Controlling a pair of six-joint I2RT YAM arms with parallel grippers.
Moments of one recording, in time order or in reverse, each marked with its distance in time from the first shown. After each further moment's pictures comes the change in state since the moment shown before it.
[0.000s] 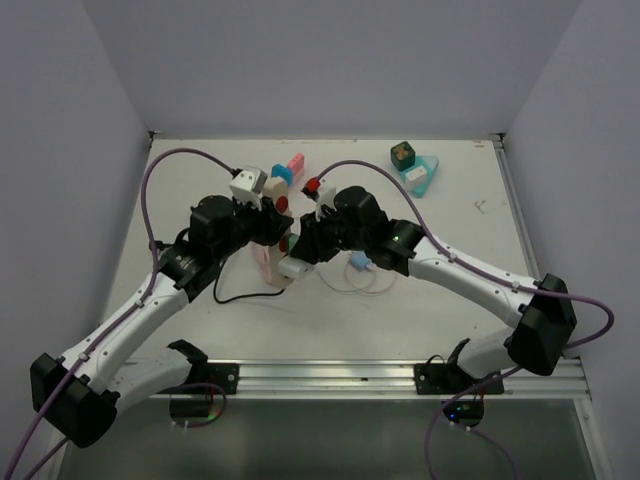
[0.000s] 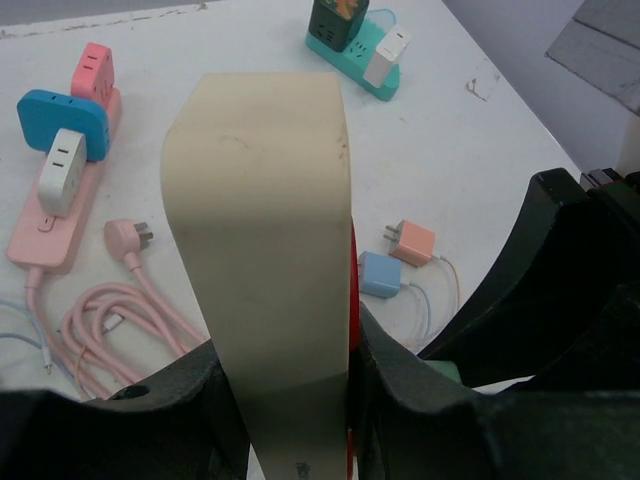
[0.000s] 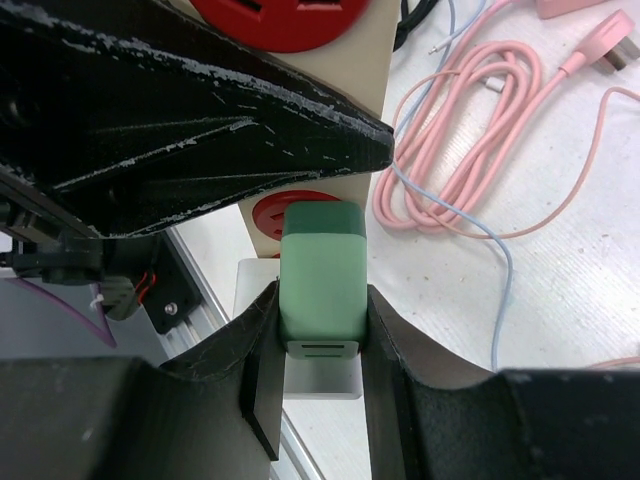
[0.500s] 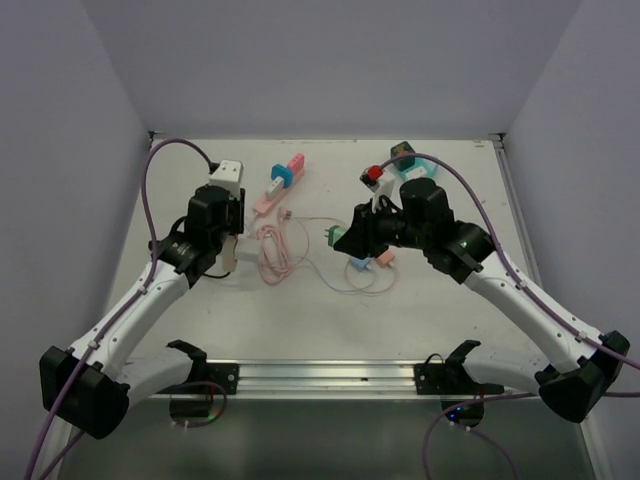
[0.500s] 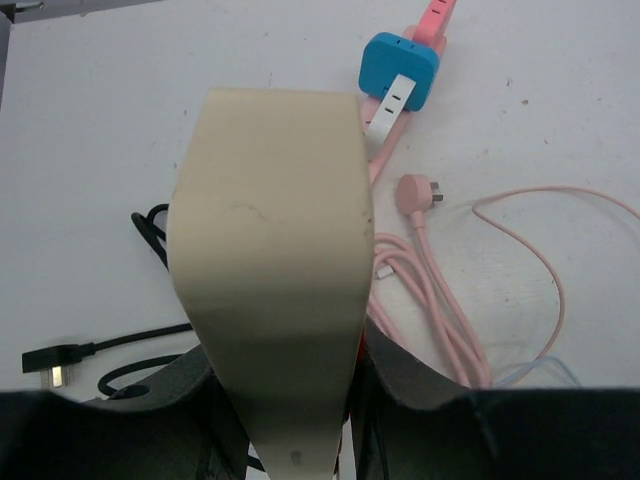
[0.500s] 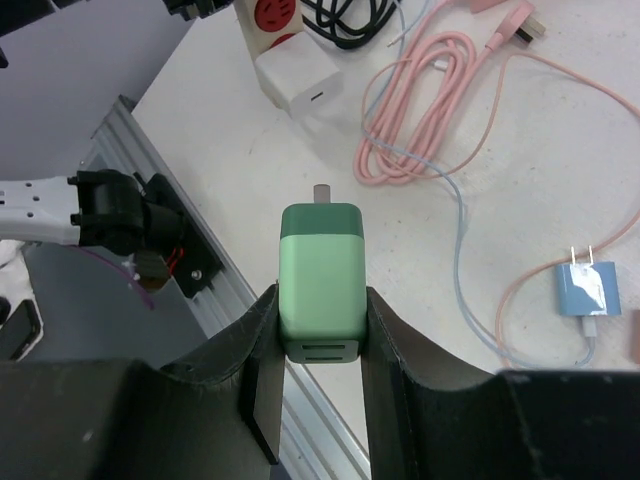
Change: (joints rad) left arm 0.113 0.072 0.042 -0.127 -0.391 0.195; right arm -0.201 -0.304 -0.044 -0.209 -0.129 -0.004
